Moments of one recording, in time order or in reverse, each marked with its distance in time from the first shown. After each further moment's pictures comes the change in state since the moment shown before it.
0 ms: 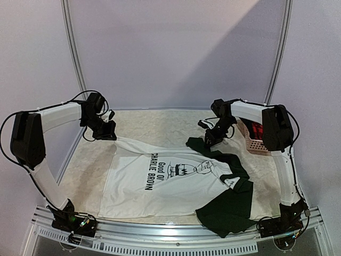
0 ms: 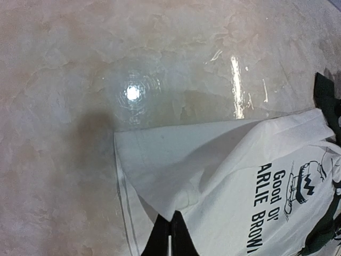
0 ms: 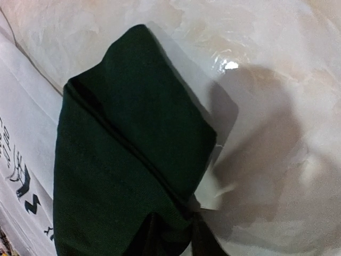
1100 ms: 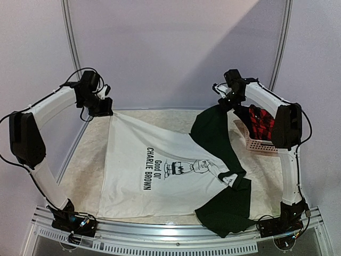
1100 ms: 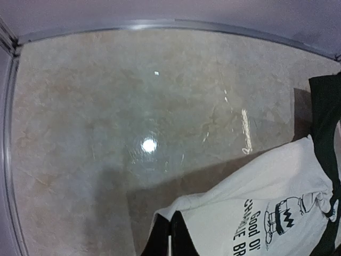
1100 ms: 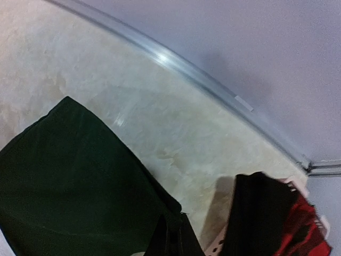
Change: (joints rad) left arm 0.018 0.006 0.271 -0.056 -0.104 0.042; right arm -0.093 -0.073 0.262 0.130 0.485 -0.155
